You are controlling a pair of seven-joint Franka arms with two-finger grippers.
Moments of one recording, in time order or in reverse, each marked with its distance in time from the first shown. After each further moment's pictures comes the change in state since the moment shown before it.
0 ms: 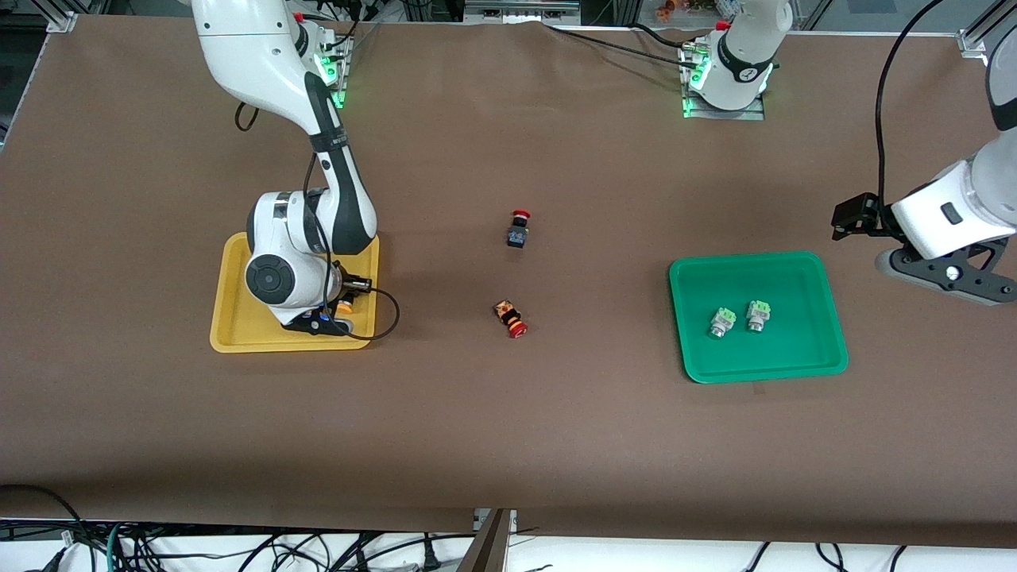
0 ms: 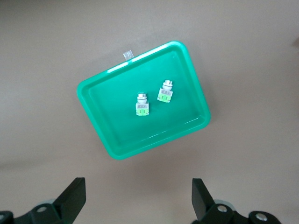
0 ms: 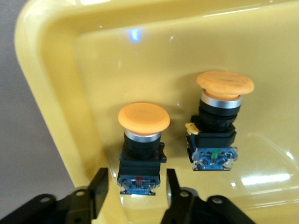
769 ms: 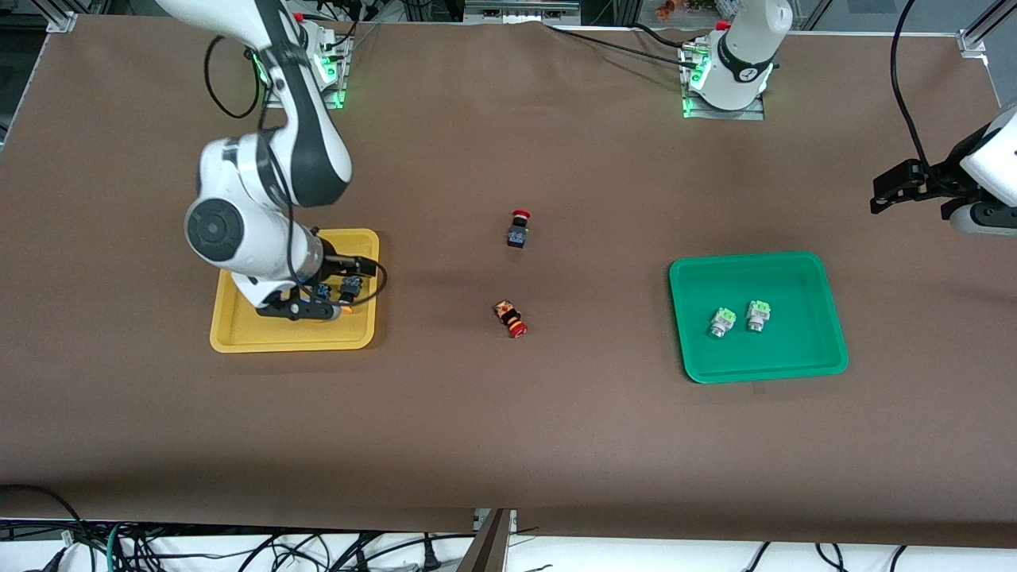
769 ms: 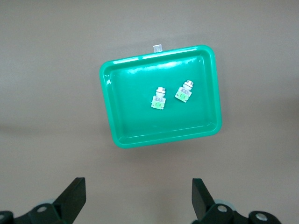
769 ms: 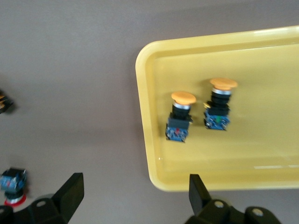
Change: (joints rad) left arm -0.254 -0.264 0.425 -0.318 -0.119 0.166 -0.055; right arm 0.011 -0.271 -0.002 0.056 -0.088 -0.156 0.032
